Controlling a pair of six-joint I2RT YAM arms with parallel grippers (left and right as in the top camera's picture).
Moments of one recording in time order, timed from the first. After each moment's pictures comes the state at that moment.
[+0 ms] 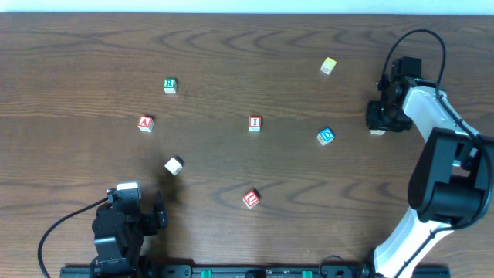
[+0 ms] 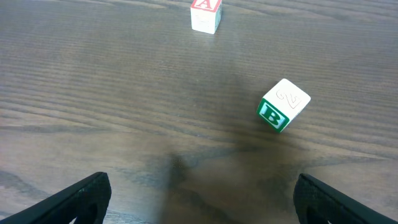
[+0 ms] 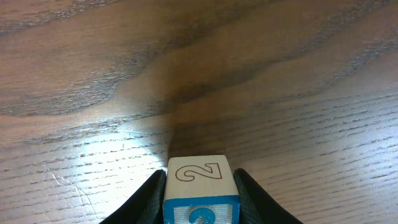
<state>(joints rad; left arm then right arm) 0.11 0.01 0.18 -0.81 0.02 0.02 -0.17 2.01 1.34 -0.73 0.07 -0.02</state>
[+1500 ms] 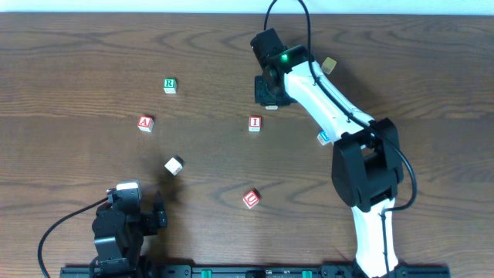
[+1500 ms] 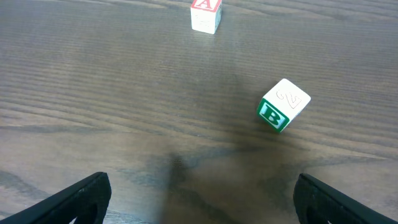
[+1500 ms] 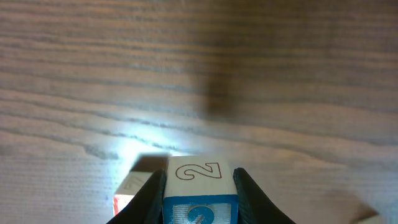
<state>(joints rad) 0.11 0.01 0.18 -0.81 0.02 0.02 0.47 2.23 1.89 -1.02 0.07 0.47</state>
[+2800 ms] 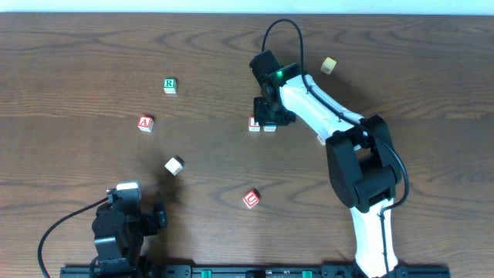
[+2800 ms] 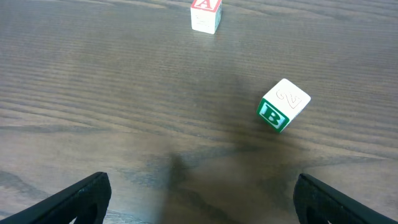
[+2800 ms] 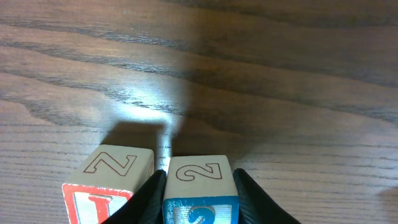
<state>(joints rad) 0.11 0.01 0.18 -0.81 0.02 0.02 0.49 2.23 1.72 -0.94 -0.02 0.48</state>
